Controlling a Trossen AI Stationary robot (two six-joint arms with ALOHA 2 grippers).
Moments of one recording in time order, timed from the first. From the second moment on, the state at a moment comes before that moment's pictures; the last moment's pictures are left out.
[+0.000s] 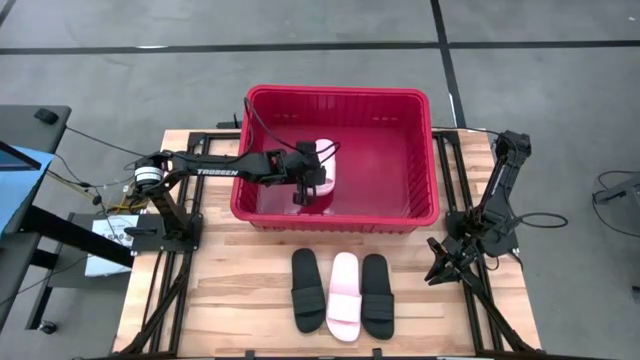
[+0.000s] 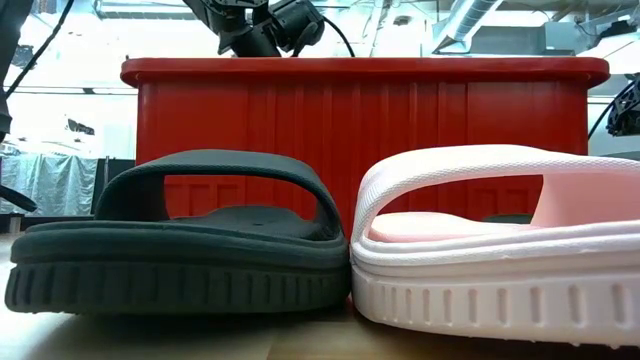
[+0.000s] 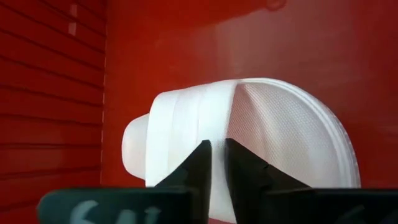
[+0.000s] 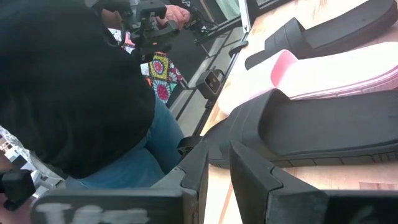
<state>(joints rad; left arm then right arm) 0.25 1.73 1.26 -0.35 -0.25 0.58 1.14 0.33 0.00 0.08 0.49 0.67</state>
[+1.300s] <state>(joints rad) 0.29 1.73 1.51 -0.46 -0.59 0.81 1.14 0.33 0.00 0.08 0.49 0.67</state>
